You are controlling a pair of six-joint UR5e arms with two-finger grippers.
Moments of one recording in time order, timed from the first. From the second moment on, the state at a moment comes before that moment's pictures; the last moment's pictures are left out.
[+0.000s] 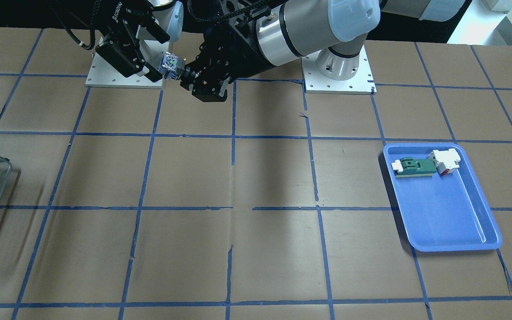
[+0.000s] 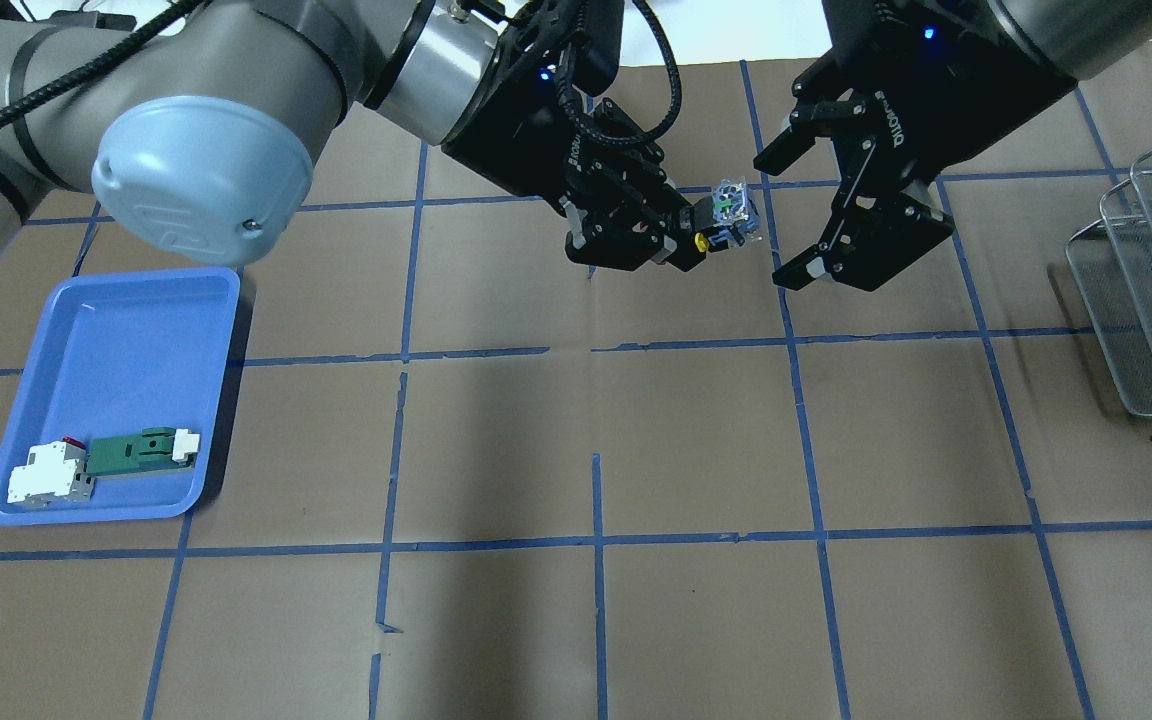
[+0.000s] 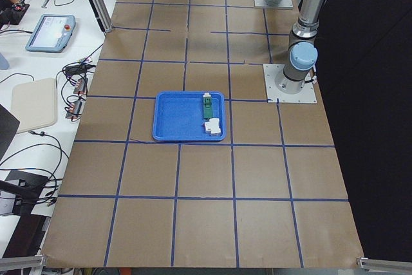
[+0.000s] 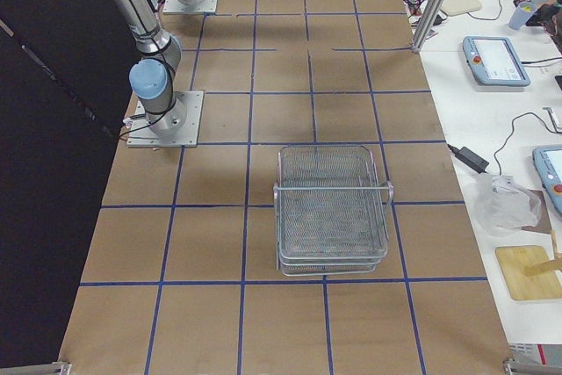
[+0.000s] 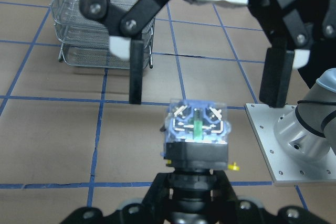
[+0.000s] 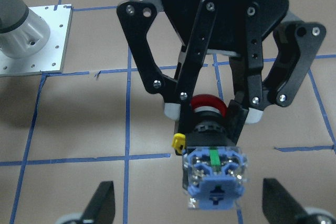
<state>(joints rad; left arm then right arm) -1.79 -1.69 -1.56 -1.46 0.66 1.33 1.51 -1.70 1.57 -1.38 -0.97 -1.61</state>
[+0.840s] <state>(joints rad) -1.80 -1.67 -1.57 -1.45 0.64 1.27 1.51 -1.70 1.57 -1.40 -0.93 -1.60</state>
